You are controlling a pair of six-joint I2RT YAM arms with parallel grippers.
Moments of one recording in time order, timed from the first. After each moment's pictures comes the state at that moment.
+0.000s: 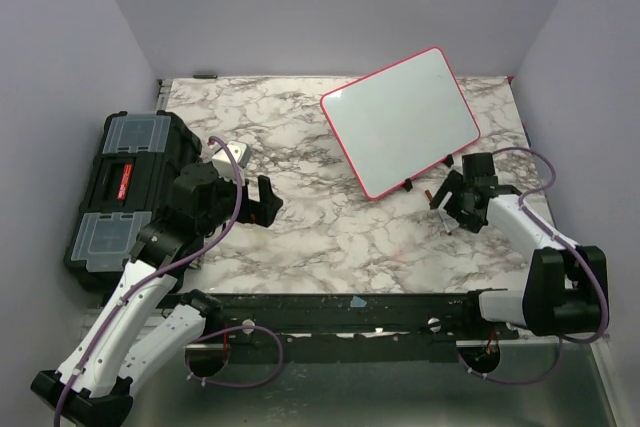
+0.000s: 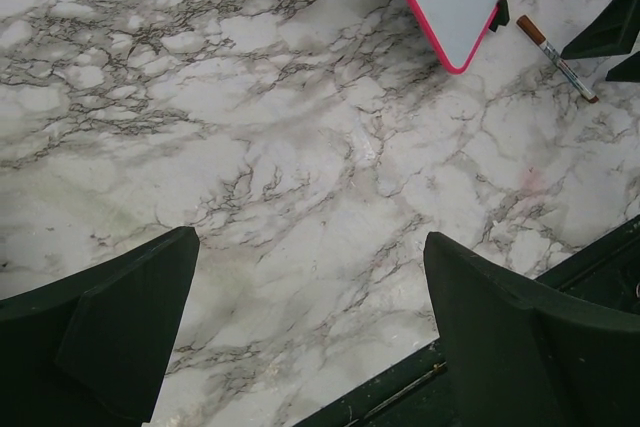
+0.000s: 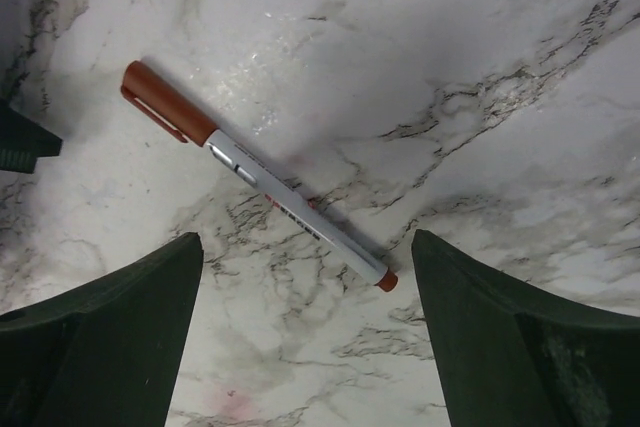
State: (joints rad) left arm -0.47 0.72 0.87 -0.61 0.12 -0.24; right arm 0.05 1.27 0.69 -0.48 0.10 0.63
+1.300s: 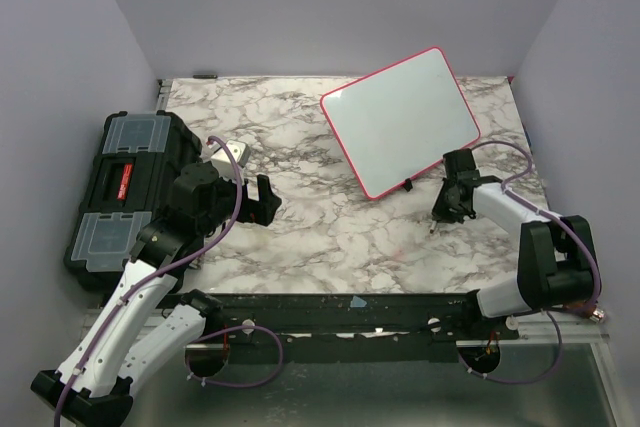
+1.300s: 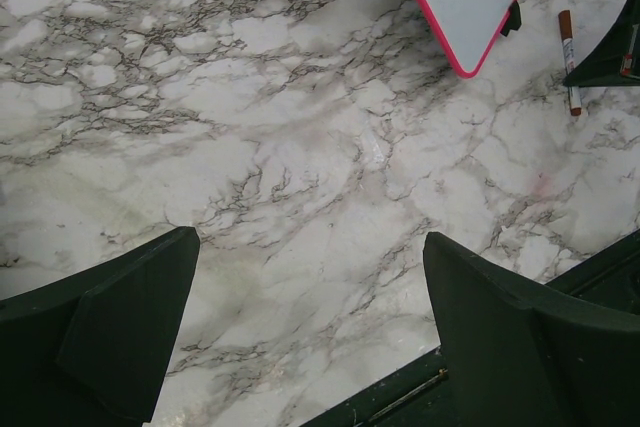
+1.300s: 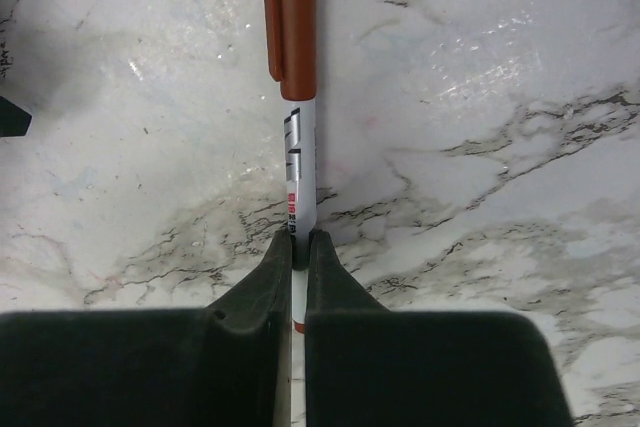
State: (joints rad) left arm -0.47 0.72 0.87 -0.61 0.08 -0.24; right arm 0.13 1.45 0.75 -0.48 0.13 0.56
